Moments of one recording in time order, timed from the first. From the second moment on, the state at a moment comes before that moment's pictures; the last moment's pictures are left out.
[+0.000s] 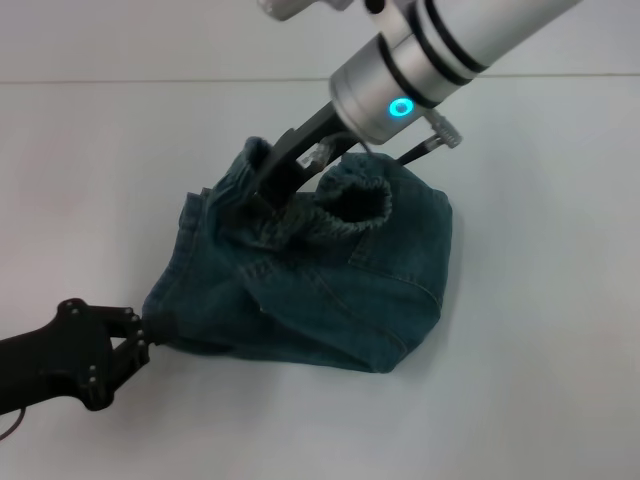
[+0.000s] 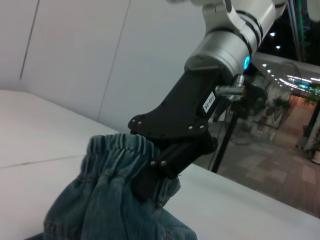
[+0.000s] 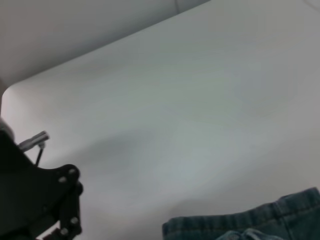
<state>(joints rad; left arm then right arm) -0.33 -2.10 0.38 0.63 2.12 1.85 -1.19 1.24 2.09 -1.14 -0.51 -2.24 -1.31 2.13</state>
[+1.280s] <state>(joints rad) -0.34 -2.10 0.42 0.60 2.13 1.75 -1.19 1.27 2.09 -1.17 -0.56 -2.21 -1.45 2.13</state>
